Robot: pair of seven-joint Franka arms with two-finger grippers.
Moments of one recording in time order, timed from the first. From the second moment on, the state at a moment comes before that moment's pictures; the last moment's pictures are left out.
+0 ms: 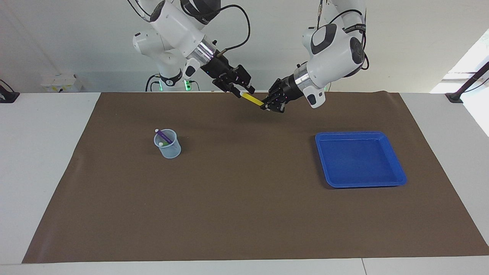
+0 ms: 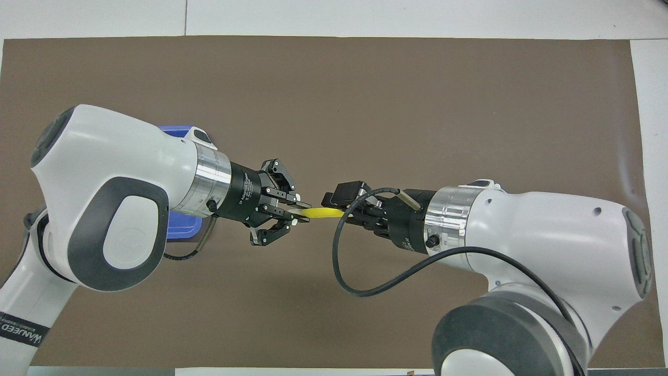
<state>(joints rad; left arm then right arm) -0.45 -0.02 -0.02 -1.91 -0.73 1.90 -1.65 0.40 -0.20 0.11 -2.09 0.80 2.32 0.59</state>
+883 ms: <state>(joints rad) -0.45 -0.03 -0.02 -1.91 -0.75 1.91 -1.65 0.40 -0.20 0.11 -2.10 0.80 2.32 0.59</state>
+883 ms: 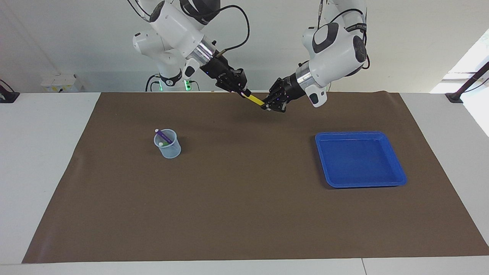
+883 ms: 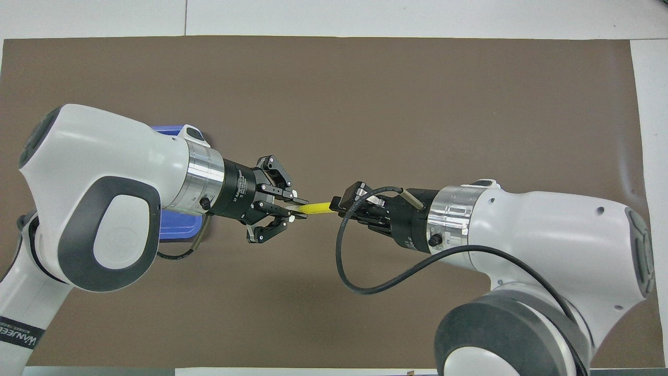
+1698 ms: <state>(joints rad) -0.46 -0.04 -0.02 -1.91 -0.75 1.93 -1.61 0.15 -0.20 0.10 -1.97 0.52 1.84 0.23</state>
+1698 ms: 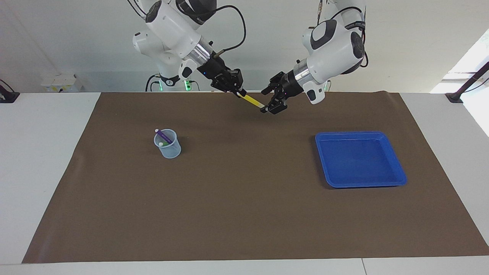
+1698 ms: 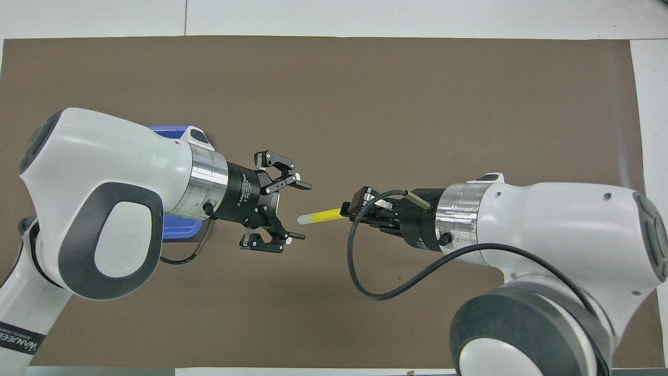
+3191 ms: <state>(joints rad) -0.22 -0.04 -0.08 -1.87 -0.44 1.80 -1.06 -0.05 -0.25 0.11 -2.19 0.13 2.00 -0.34</state>
